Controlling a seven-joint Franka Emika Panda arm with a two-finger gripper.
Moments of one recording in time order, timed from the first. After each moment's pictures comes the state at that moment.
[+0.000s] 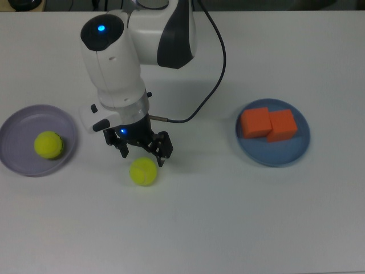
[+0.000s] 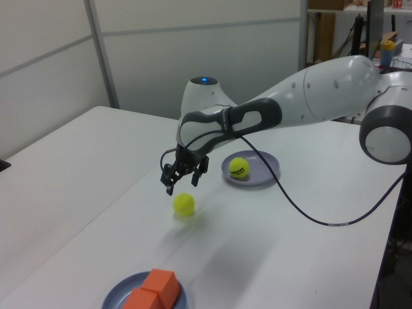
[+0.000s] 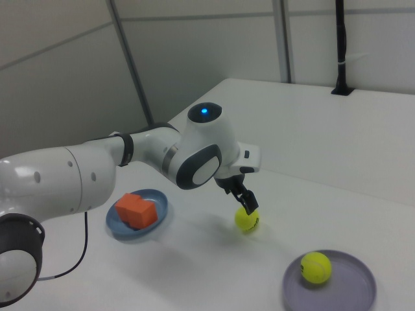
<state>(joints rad) 0.33 0.54 -0.19 -1.52 0.28 2.29 0.15</state>
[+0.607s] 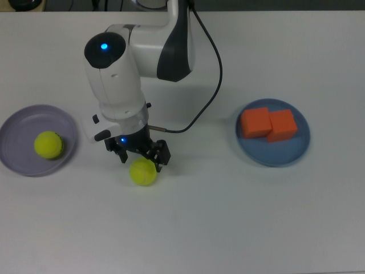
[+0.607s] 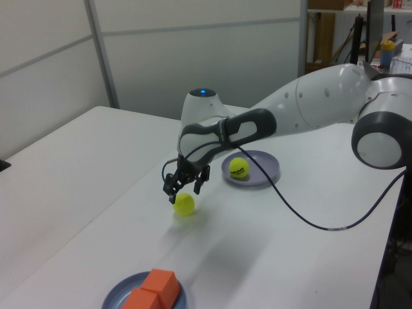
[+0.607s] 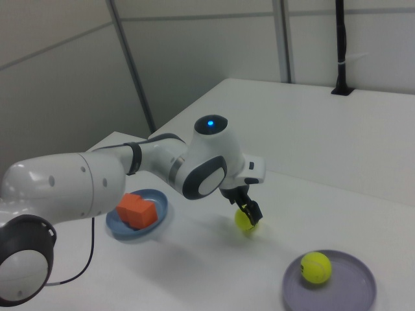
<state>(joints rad) 0.32 0.59 -0.19 -1.52 0.28 2.33 0.15</state>
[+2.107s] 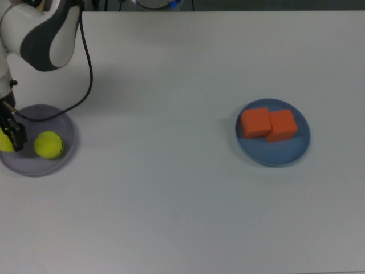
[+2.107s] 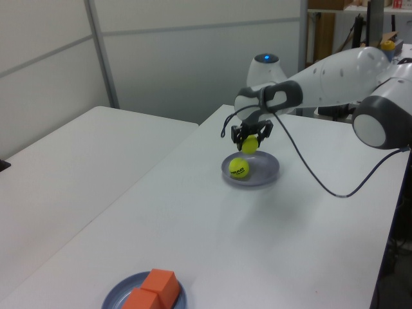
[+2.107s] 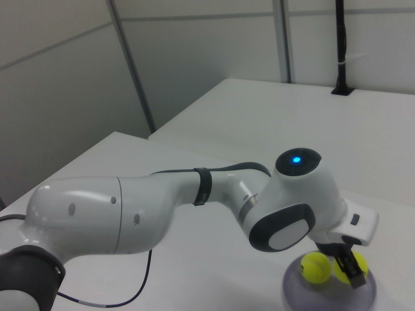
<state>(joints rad) 0.12 0.59 -0.42 -1.53 0.28 2.36 0.15</state>
